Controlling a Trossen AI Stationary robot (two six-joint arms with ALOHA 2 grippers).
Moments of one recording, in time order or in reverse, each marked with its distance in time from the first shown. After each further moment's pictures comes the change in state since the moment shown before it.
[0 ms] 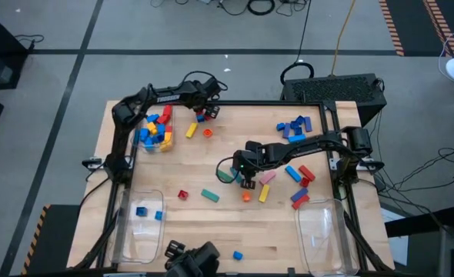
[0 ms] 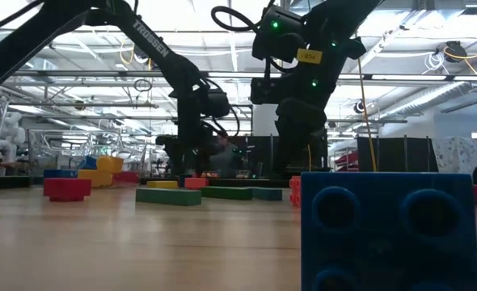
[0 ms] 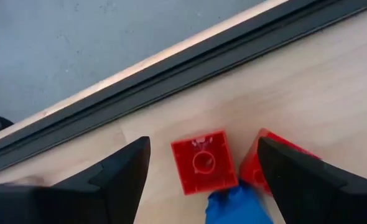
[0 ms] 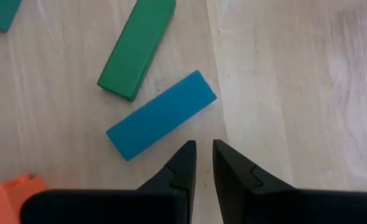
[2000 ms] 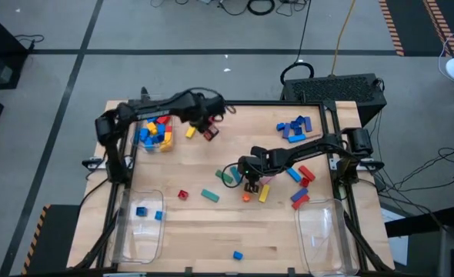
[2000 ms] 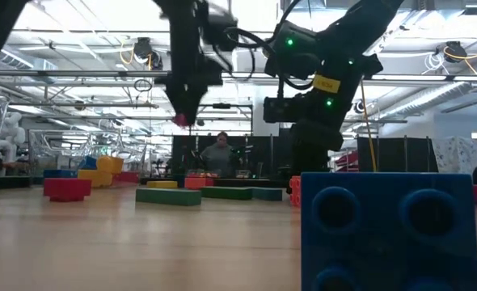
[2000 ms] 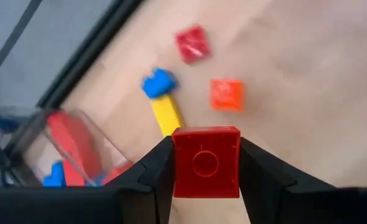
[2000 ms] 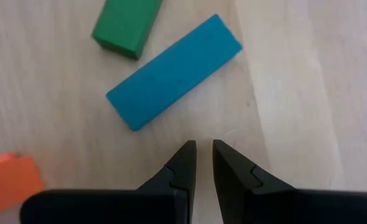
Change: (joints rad) left arm -0.347 -0.277 0.075 -0.455 -0.027 0.017; right arm 0.023 -0.002 -0.131 0.111 -0.002 0.087
